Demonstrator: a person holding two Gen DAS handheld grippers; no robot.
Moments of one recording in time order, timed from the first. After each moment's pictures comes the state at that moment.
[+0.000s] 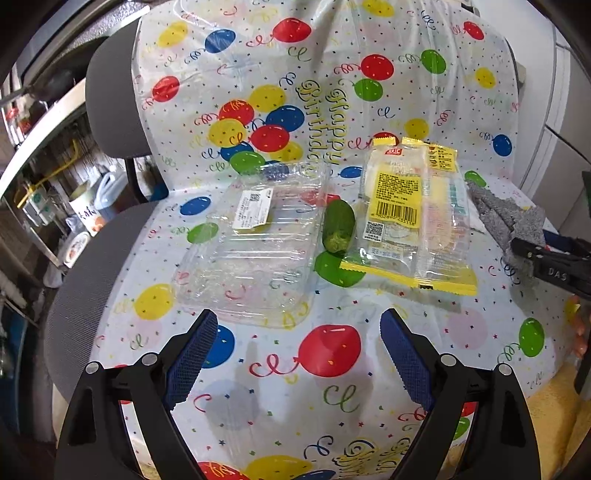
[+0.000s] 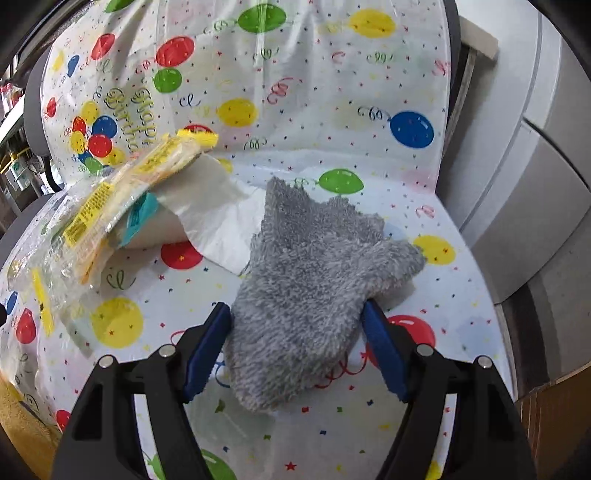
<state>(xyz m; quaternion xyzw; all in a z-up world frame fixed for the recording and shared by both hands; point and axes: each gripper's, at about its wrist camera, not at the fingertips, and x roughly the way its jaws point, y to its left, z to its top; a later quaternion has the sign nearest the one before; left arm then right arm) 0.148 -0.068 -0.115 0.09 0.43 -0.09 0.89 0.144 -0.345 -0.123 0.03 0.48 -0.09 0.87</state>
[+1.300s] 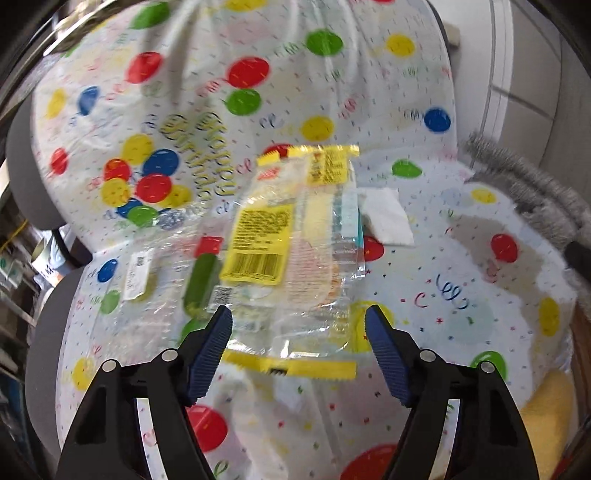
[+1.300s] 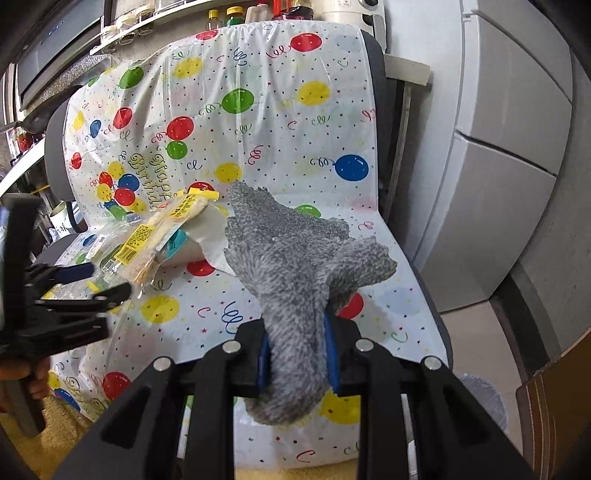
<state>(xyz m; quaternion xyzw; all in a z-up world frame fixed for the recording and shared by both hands) 0.169 -0.186 -0.130 0.16 0.42 -0.18 0.87 0.056 -0.358 -0.056 0.07 0.41 -0.11 0.90</state>
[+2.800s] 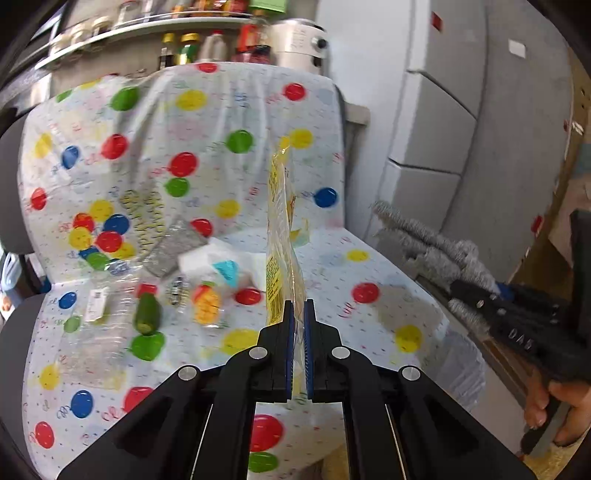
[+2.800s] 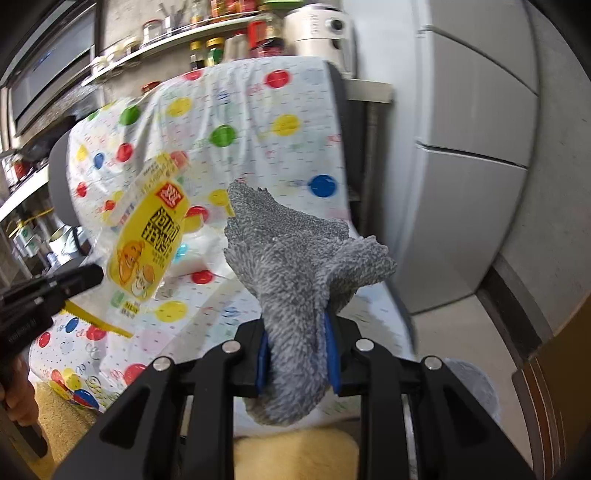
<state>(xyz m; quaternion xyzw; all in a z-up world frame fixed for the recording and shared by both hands) 0.068 -0.184 -0.046 0.06 0.32 -0.34 0.88 -0.017 -0.375 -0.008 0.09 0.37 -0.16 0.91</state>
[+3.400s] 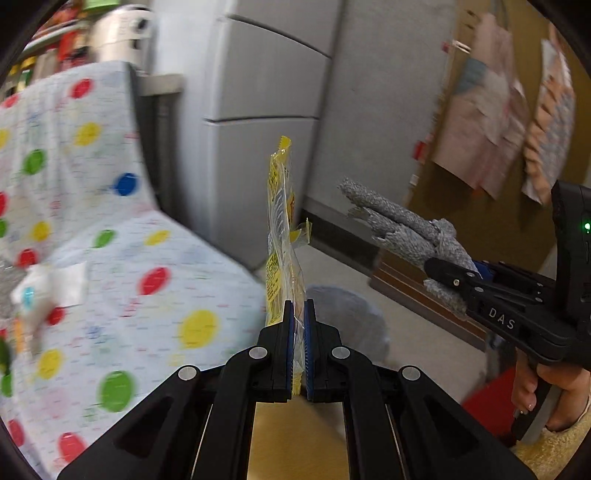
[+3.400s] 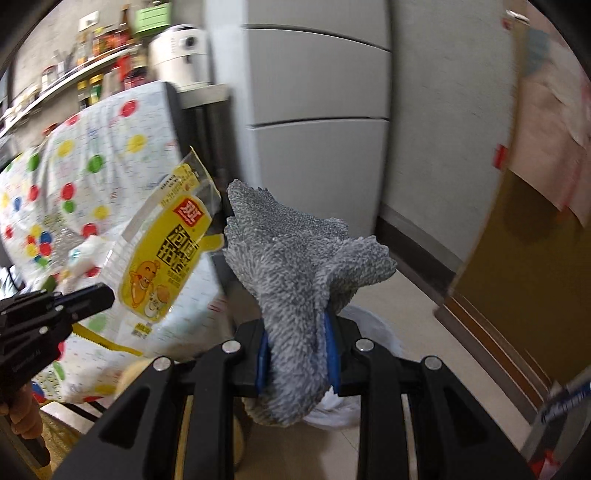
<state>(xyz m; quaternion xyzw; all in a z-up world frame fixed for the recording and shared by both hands) -0.046 -0.337 -0.077 0.13 0.33 -0.55 0.75 -0.196 -0.462 -0.015 0.14 0.36 -0.35 0.85</state>
